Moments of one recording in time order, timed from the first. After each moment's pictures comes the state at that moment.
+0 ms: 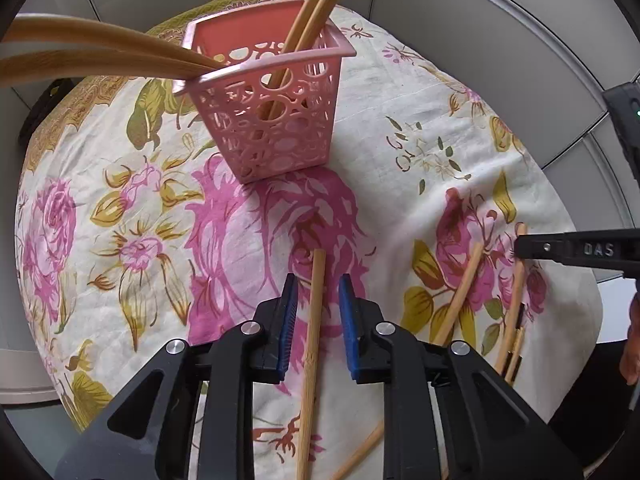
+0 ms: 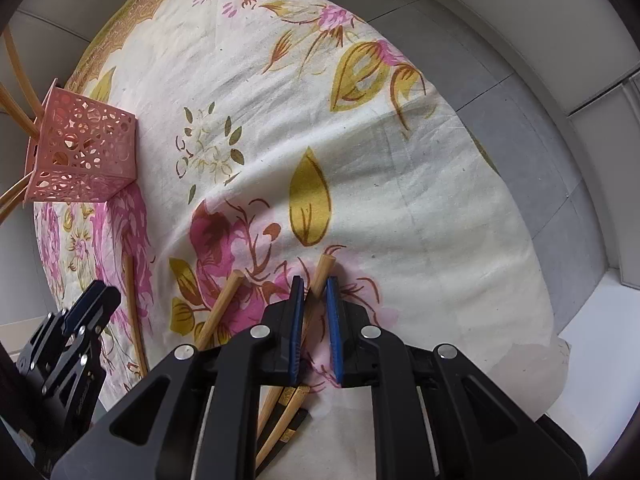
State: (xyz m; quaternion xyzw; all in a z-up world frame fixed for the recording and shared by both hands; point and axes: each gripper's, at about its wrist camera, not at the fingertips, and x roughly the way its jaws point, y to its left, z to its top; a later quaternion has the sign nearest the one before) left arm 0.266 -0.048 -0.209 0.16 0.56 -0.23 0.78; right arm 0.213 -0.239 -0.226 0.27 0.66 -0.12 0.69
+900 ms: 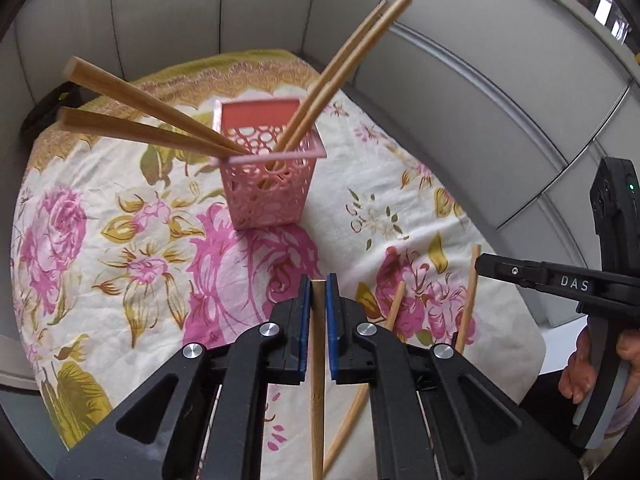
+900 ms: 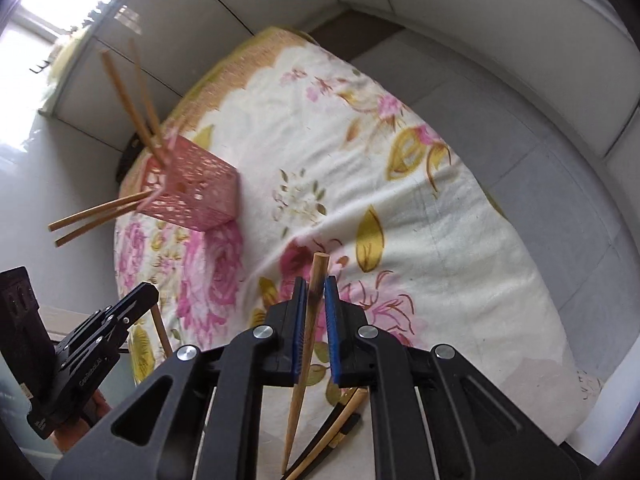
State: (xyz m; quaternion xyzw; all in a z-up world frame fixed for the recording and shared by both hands) left arm 0.236 -0.014 -0.138 0.05 0.48 -0.27 0.83; right arm 0.172 -0.223 -0.171 0.31 0.50 -0.03 0.81
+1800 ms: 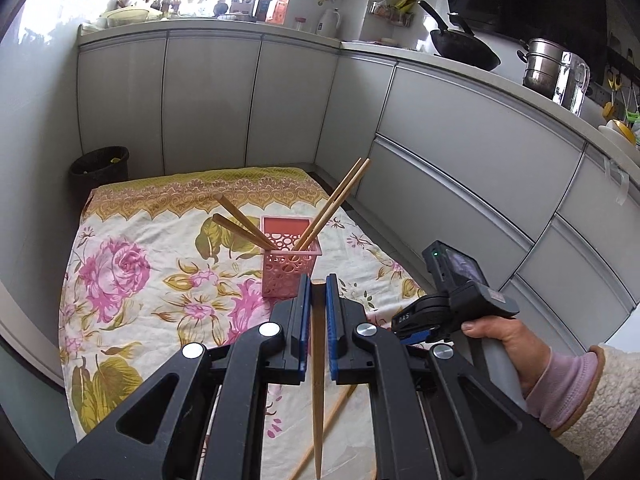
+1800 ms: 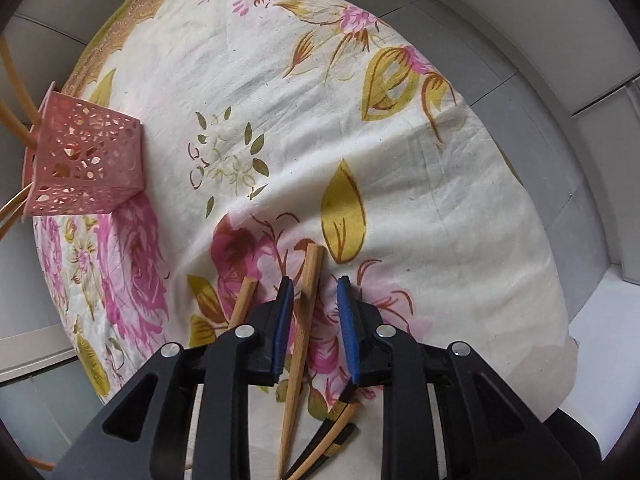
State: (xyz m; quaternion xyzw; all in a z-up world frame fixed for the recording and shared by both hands) left arm 0.157 0.033 -0.053 -0.02 0.31 -0.26 0.91; right arm 0.234 -0.210 -0.234 0.27 0.65 -0.14 0.69
